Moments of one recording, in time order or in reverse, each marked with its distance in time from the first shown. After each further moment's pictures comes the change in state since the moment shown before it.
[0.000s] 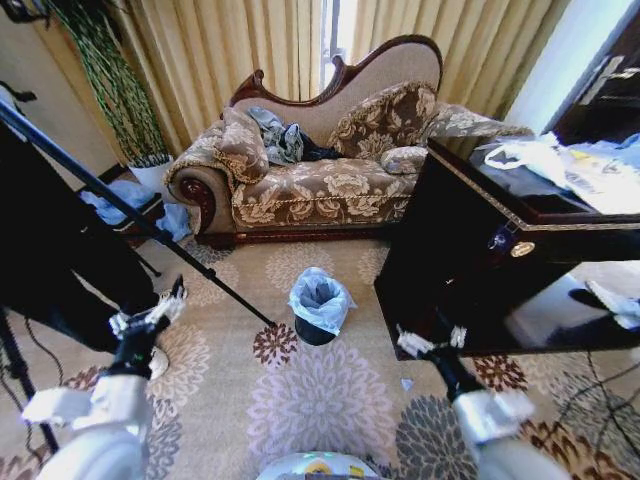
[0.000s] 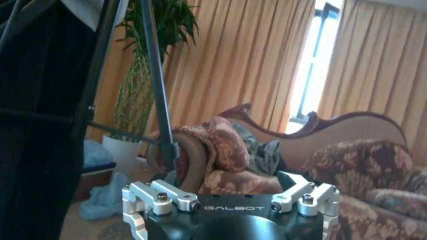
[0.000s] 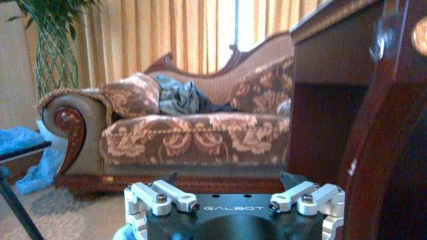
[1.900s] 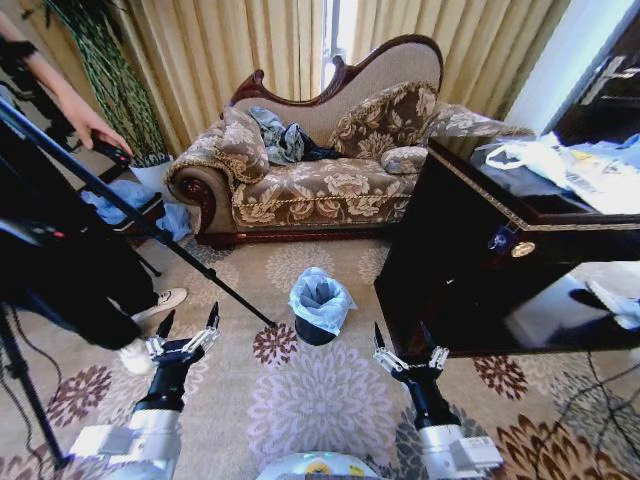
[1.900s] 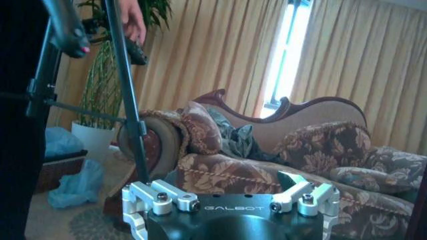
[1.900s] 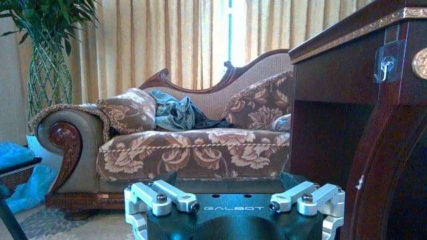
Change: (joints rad) left arm 0.052 -0.022 0.114 0.003 0.100 -0.033 0.079; right arm -0.043 0.166 -0.120 0.019 -0.200 0.067 -0.012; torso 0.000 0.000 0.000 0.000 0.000
